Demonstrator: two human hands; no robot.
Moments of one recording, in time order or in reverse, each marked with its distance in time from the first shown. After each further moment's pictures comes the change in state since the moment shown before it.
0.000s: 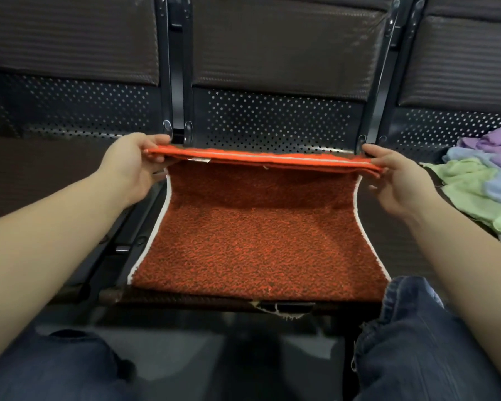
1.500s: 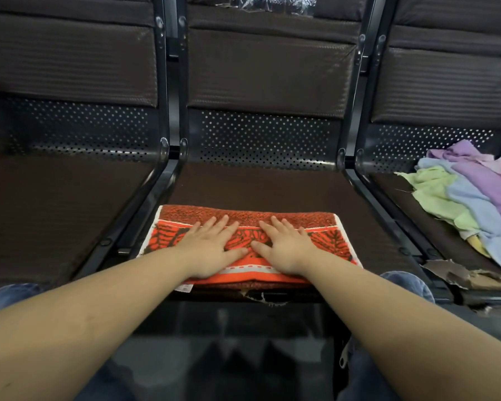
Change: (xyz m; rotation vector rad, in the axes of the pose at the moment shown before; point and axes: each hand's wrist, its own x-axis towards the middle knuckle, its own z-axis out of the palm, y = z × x) left_hand -0.061 -0.094 0.053 1.703 -0.523 0.219; right_hand -0.089 0.075 0.077 -1.509 -0.526 -0.128
